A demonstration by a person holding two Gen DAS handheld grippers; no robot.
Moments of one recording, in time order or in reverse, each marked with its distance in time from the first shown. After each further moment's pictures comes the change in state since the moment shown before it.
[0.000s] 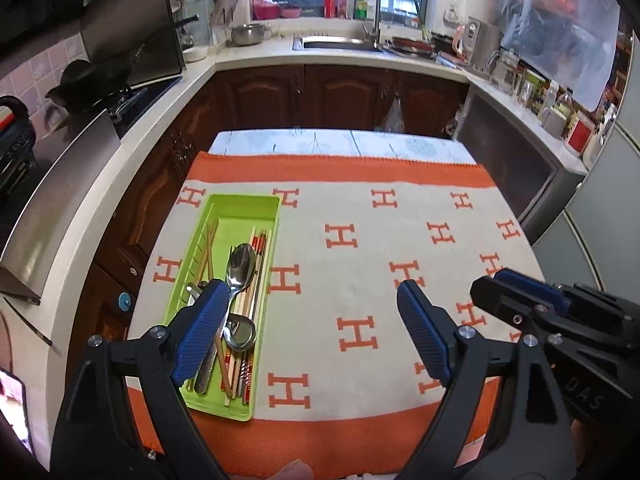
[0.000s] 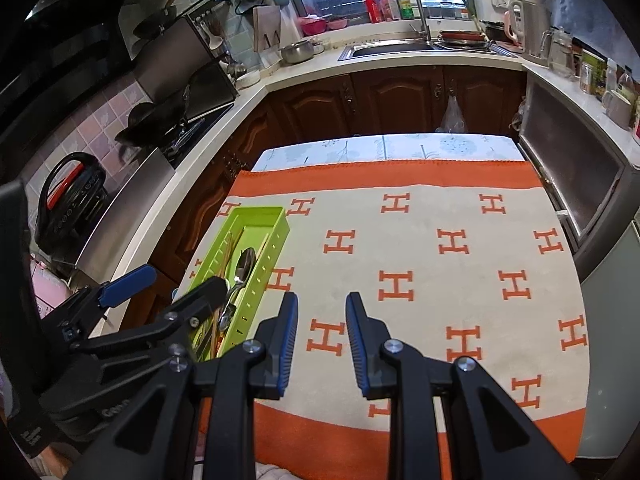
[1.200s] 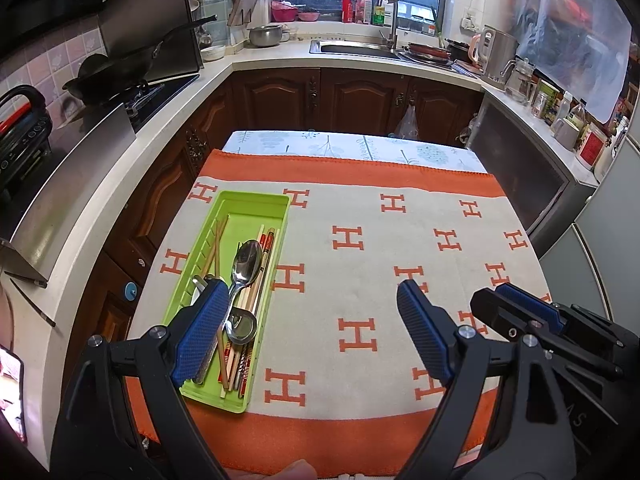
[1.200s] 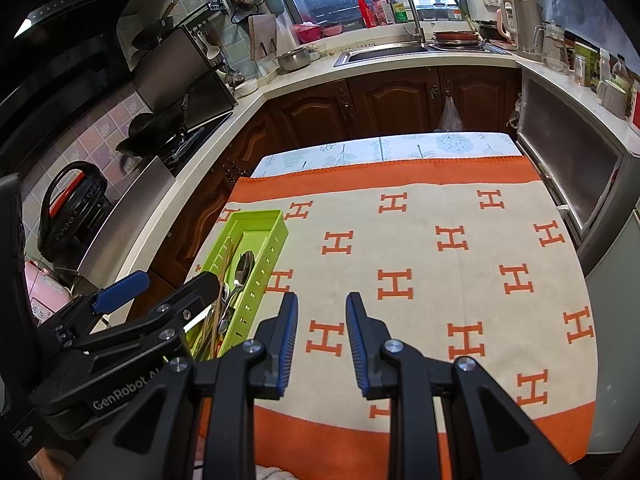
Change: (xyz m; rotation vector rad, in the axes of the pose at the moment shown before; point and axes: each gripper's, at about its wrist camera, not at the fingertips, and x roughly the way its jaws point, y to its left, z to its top) left arm -0.004 -0.002 -0.003 -0.035 -0.006 0.042; right arm -0.001 -0.006 -0.008 0.018 -0.032 0.008
